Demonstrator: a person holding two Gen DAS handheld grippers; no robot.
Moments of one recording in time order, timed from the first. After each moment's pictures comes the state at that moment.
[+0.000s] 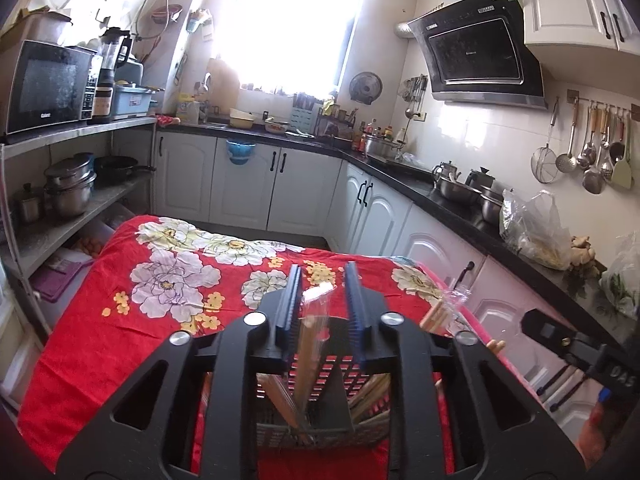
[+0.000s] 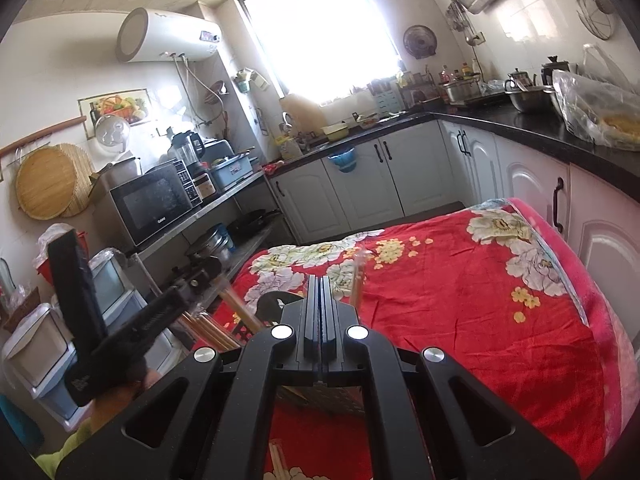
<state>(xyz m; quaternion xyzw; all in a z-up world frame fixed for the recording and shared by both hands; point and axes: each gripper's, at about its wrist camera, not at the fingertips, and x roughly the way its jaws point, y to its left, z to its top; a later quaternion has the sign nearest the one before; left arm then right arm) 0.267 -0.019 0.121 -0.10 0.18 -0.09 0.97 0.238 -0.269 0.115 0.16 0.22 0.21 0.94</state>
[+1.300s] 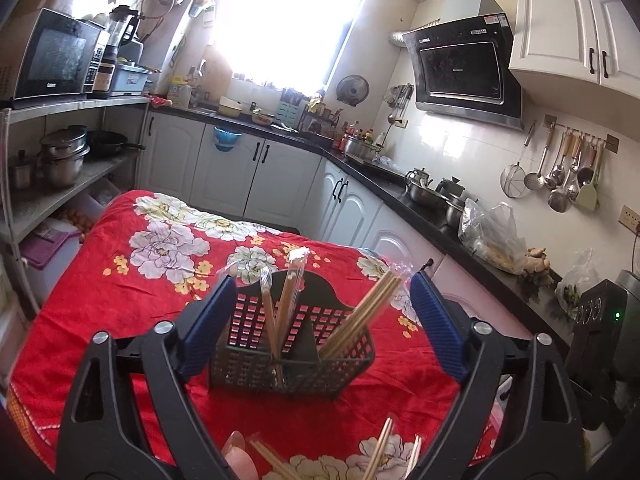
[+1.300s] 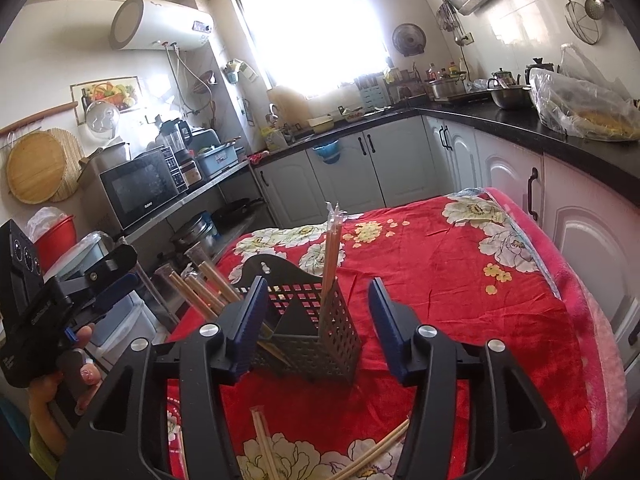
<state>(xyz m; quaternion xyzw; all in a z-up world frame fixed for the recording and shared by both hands) 0.194 0.003 0.128 -0.15 0.19 -0.14 0.96 0.202 -0.277 0.097 0.14 0.23 0.19 0.94</state>
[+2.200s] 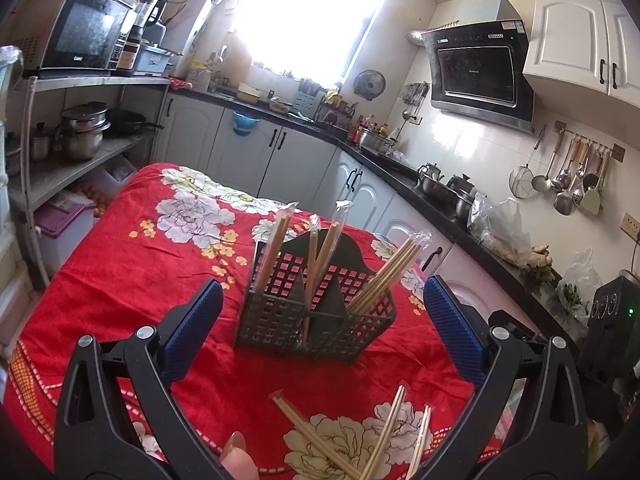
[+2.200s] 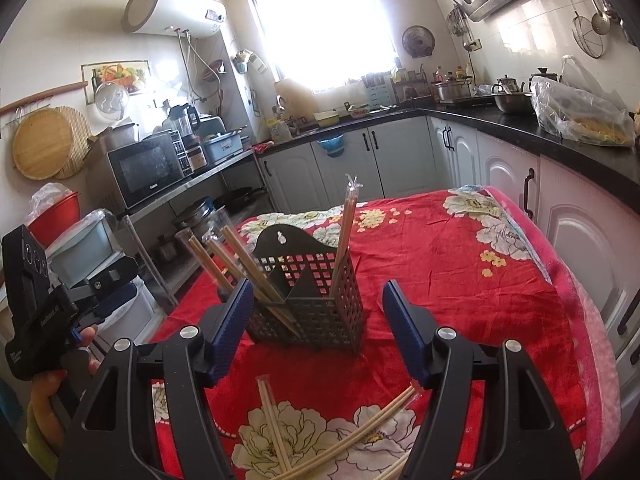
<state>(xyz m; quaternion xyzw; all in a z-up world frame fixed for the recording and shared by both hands) 0.159 0.035 0.098 -0.18 0.21 -0.12 0.96 0.164 -0.263 0.089 0.11 0.24 0.19 0.95</state>
